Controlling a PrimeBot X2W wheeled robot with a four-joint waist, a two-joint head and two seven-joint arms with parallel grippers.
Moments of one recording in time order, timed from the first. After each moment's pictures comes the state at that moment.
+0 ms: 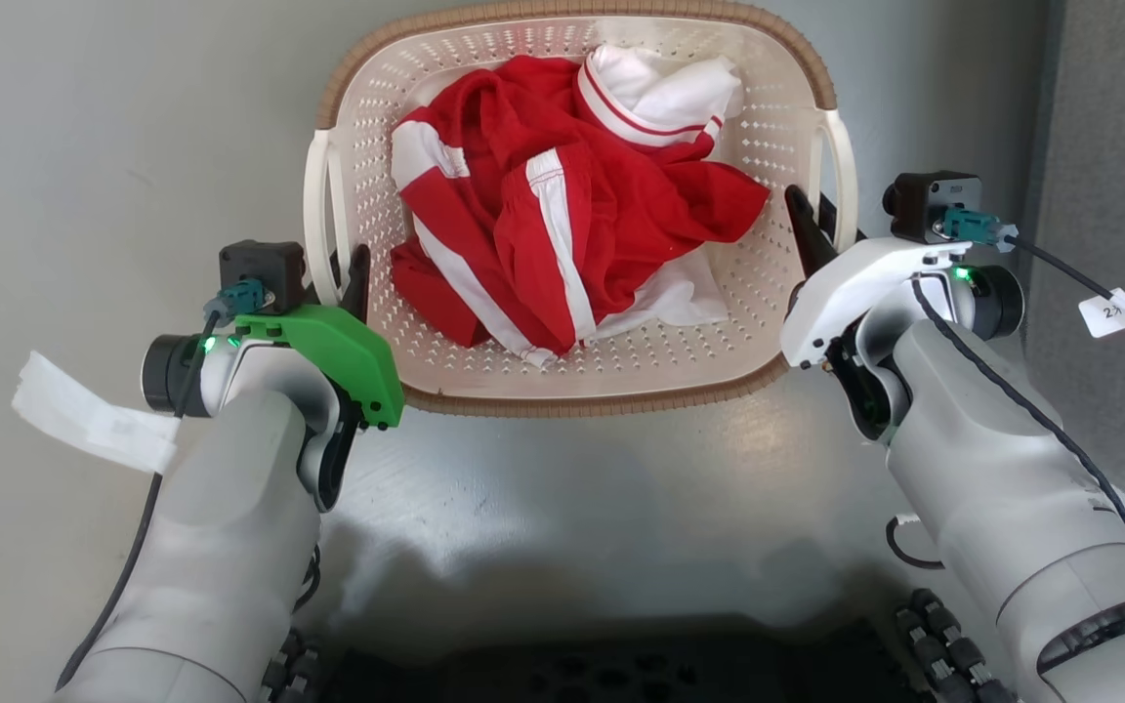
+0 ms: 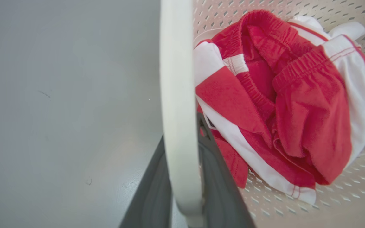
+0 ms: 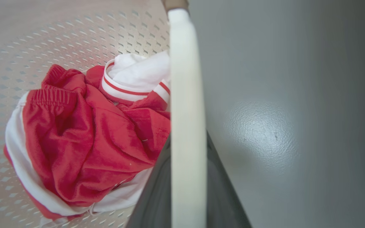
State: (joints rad) left arm -0.76 0.00 -0.50 0.97 -0.51 -0.04 -0.22; right arm -0.77 -0.05 0.44 1.00 0.47 0.05 -0.24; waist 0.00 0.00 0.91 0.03
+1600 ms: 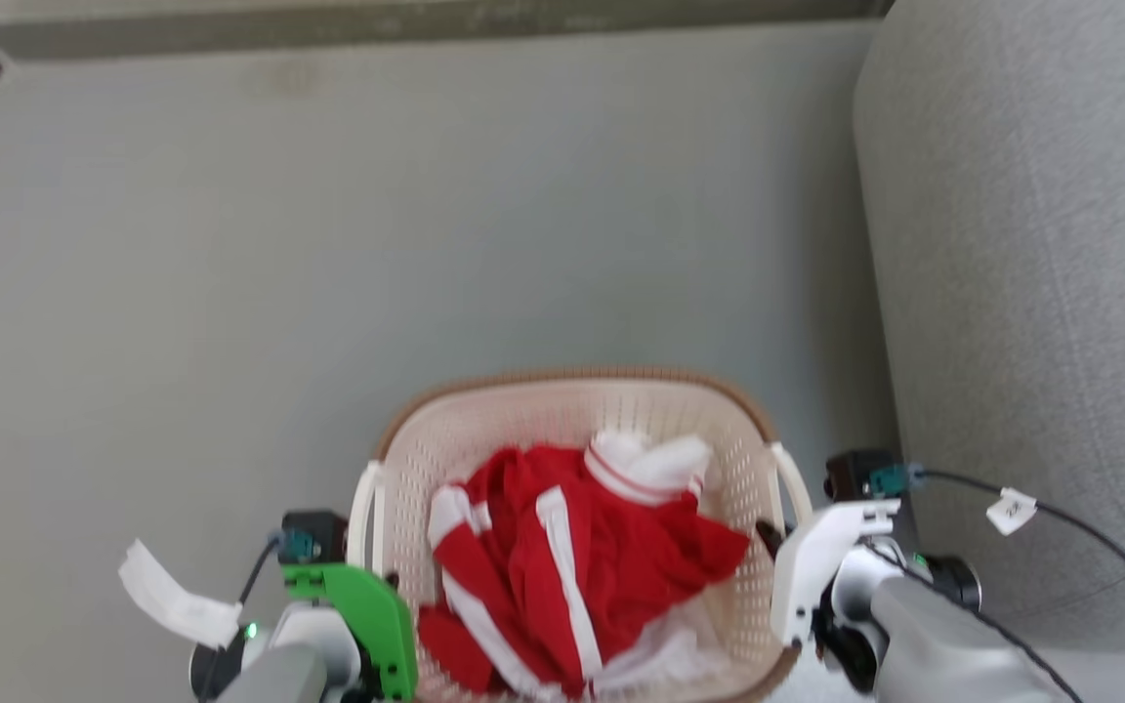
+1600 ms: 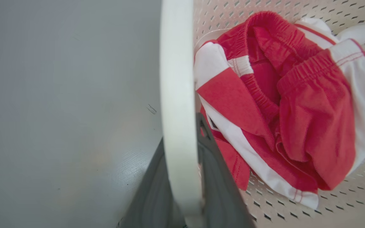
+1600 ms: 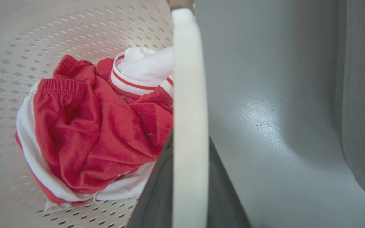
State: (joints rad) left arm -0.48 -0.02 -0.62 1.18 -0.67 -0.08 -0.06; right arm -0.48 -0.02 0.66 1.15 0.66 0.10 -0.07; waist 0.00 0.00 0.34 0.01
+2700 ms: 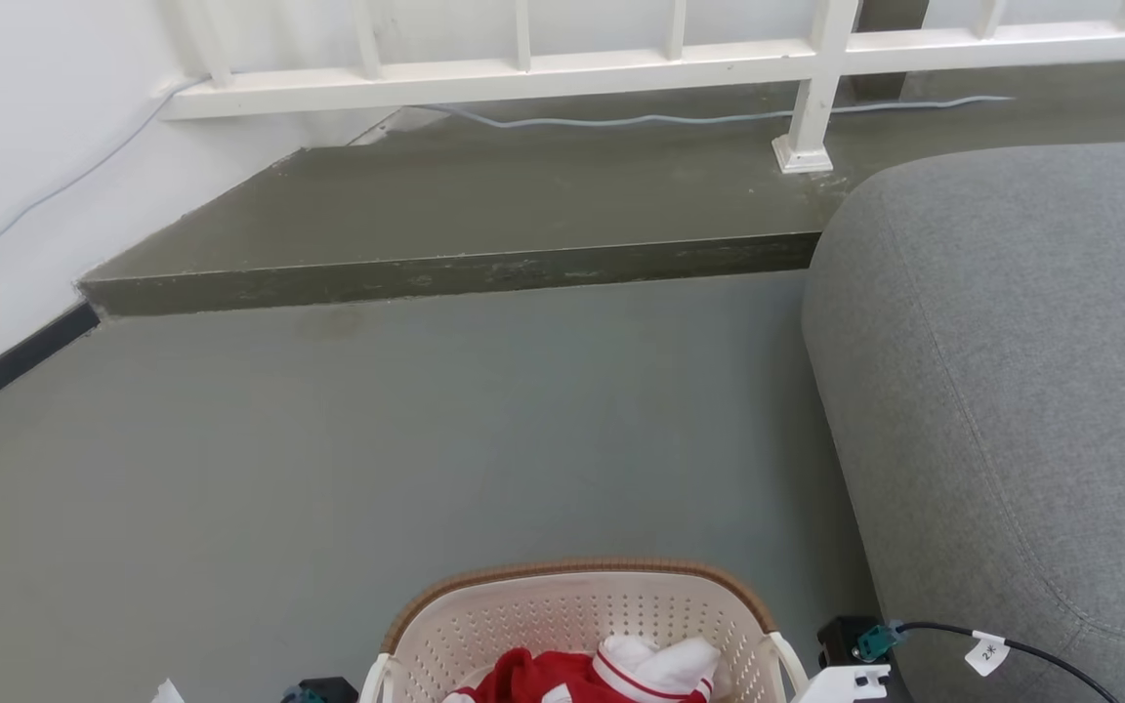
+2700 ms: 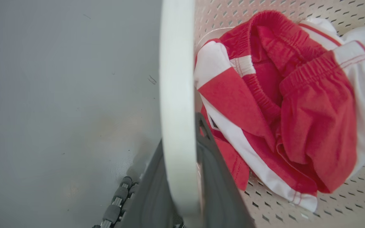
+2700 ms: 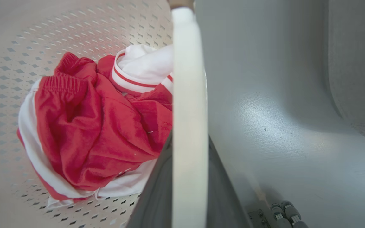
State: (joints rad) left arm -0.25 -0.02 -0.68 1.18 -0.75 -0.07 0.03; right arm -0.23 -0.03 0.79 1.09 0.79 0.04 0.03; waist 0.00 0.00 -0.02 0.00
